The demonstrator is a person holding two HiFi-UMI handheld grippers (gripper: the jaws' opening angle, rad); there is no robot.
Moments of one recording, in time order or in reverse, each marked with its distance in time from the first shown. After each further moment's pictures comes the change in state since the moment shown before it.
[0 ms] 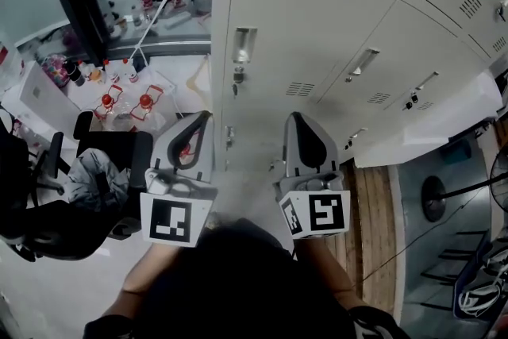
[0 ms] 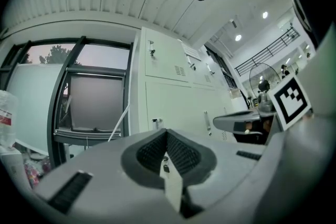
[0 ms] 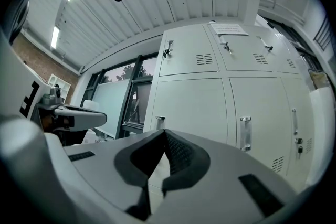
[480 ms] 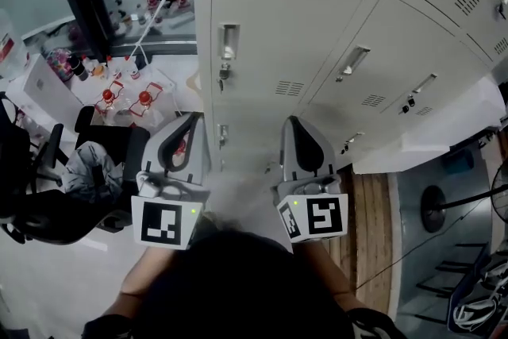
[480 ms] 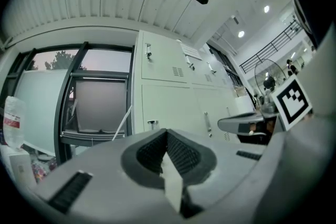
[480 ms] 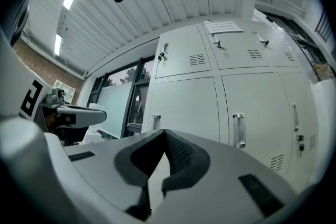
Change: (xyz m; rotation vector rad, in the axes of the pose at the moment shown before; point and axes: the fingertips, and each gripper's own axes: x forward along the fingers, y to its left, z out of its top) left arm -0.003 -0.030 0.007 0.013 -0.004 0.071; right arm -0.023 -0.030 -0.006 0.034 -0.006 0.055
